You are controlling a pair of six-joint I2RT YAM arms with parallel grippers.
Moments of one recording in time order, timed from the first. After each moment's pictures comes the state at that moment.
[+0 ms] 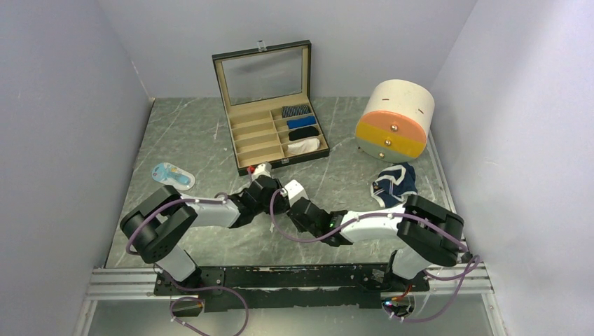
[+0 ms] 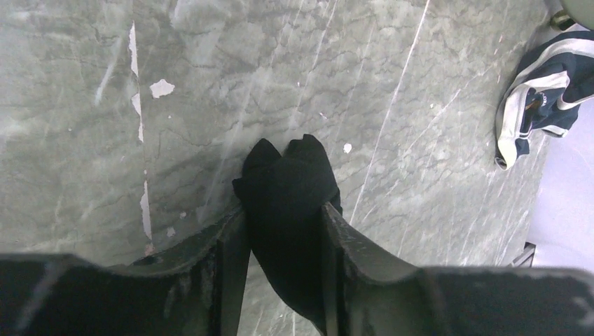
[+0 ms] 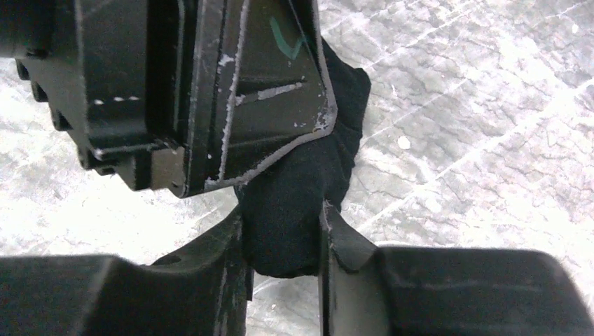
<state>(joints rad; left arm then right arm) -0.82 1.59 0.59 0.31 -0.10 -1.04 1.13 1.54 0.62 0.18 0.41 0.24</state>
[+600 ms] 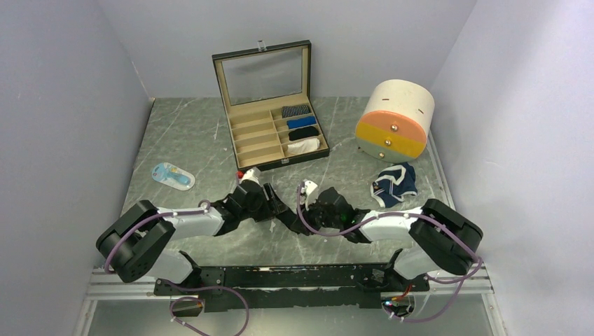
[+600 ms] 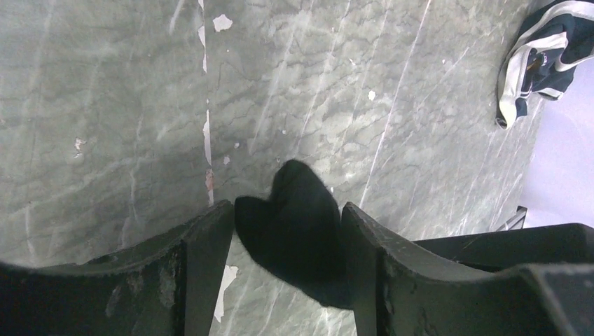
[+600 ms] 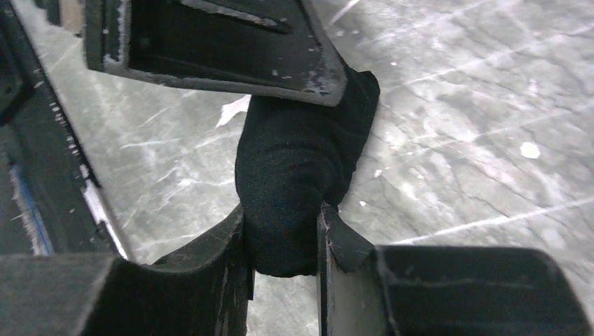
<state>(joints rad) -0.75 1.41 0.45 0.27 0.01 -1.01 0.92 1.42 0.41 0.44 -0.19 0.25</state>
